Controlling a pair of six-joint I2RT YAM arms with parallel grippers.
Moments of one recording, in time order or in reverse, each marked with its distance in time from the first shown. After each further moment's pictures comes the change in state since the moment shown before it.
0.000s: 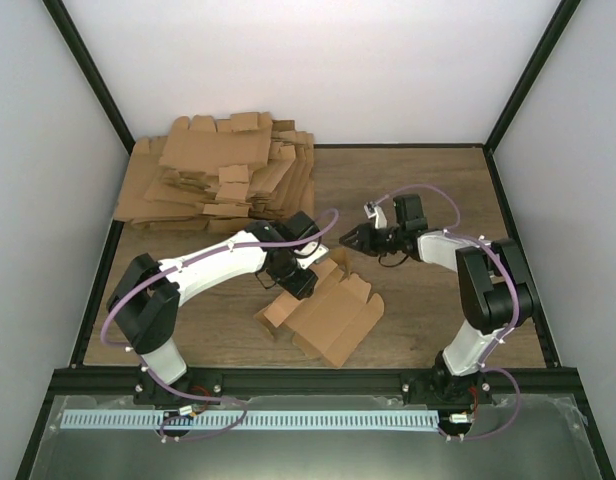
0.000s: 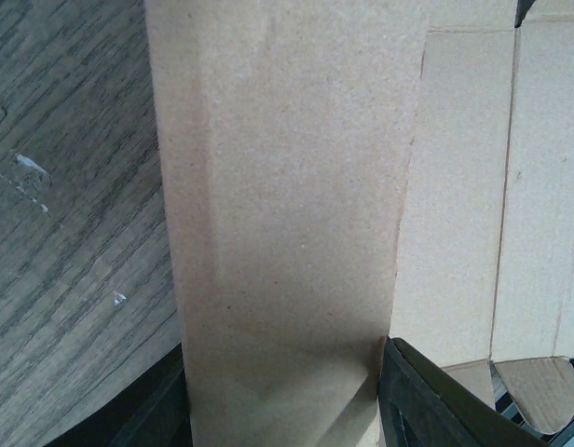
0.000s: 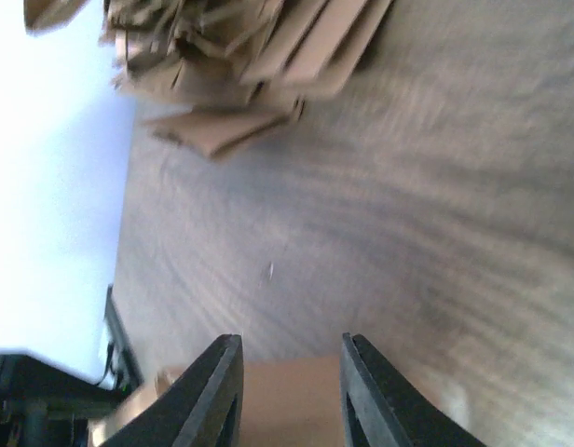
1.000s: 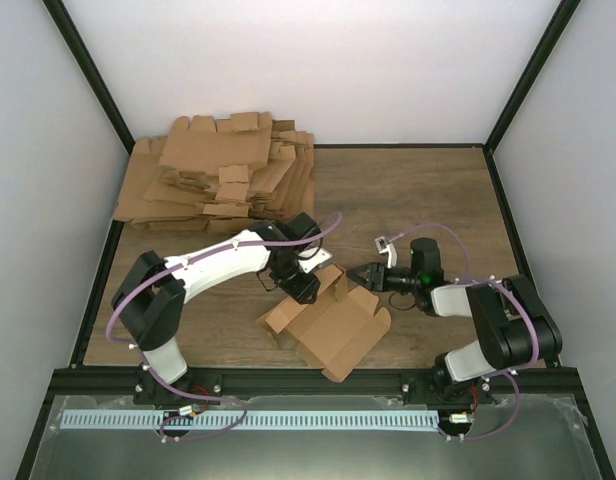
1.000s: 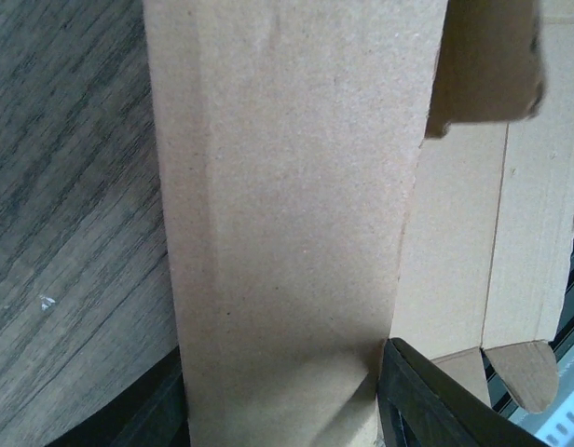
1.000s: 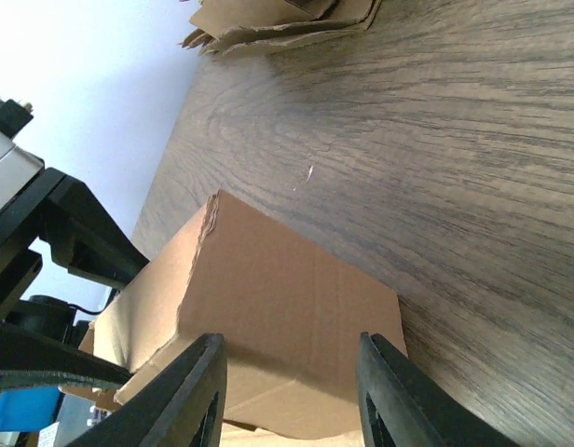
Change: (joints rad) left arm 0.000 0.027 0.008 -0.024 0.105 0.028; right arm -0.002 -0.215 -0.524 0.533 -0.120 0.027
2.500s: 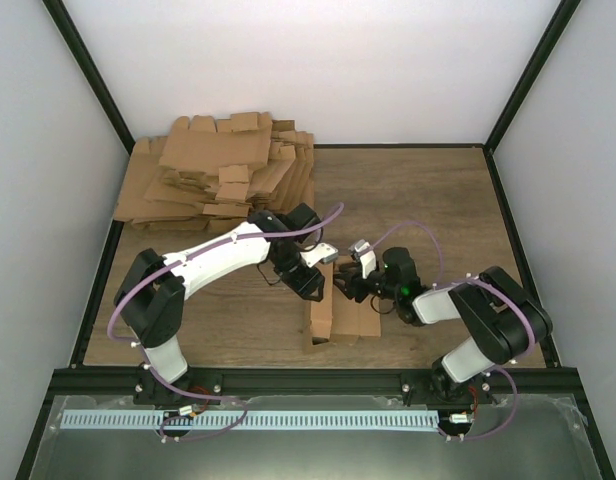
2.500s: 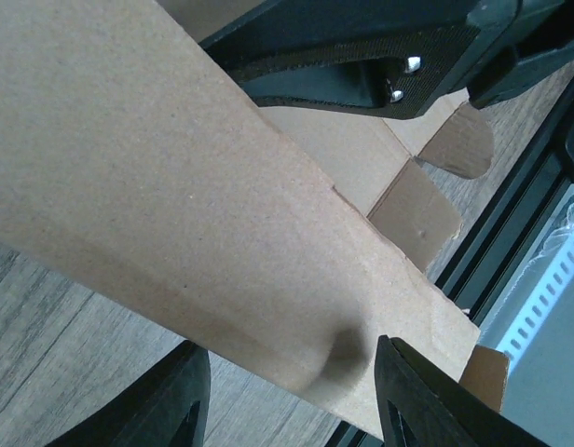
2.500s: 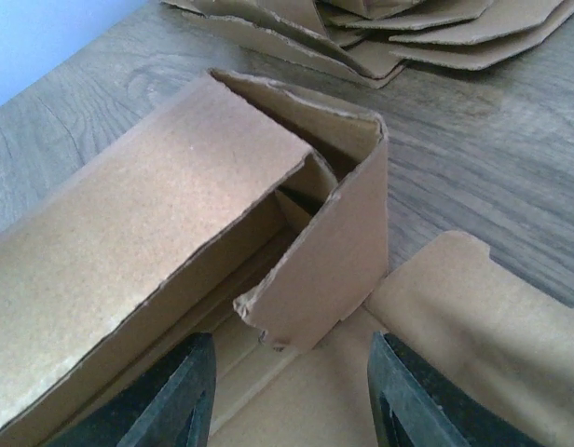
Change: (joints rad) left arm 0.024 0.023 0.092 -0.071 0.141 0.073; right arm 0.269 0.044 -0.038 0.204 0.426 -0.377
